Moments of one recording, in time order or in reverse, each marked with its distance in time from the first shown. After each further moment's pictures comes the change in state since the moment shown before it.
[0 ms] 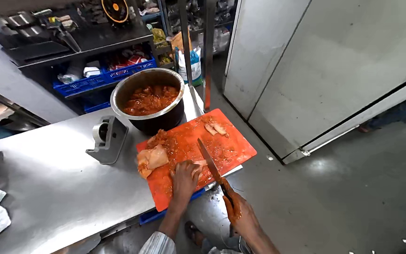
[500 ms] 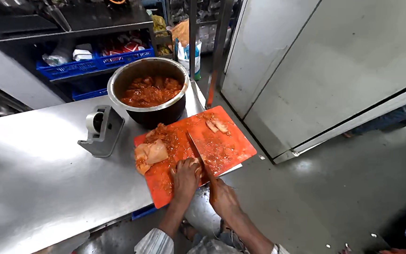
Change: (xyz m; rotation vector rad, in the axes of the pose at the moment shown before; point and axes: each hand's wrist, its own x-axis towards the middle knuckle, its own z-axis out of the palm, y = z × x) left_hand -0.004 0.013 -0.009 0.097 -0.127 -0.073; right_hand 0.049 -0.069 0.009 -0.333 -0.290 0.144
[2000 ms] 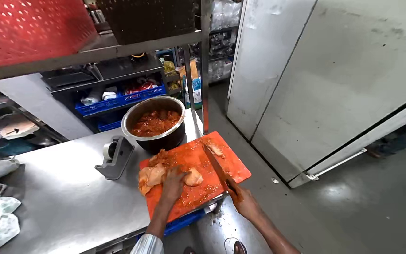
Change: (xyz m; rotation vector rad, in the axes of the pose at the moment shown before) left_hand 0.047 -0.027 -0.033 -0.025 -0.088 0.058; right_hand 0.041 0.113 -0.054 0.328 0.116 -0.161
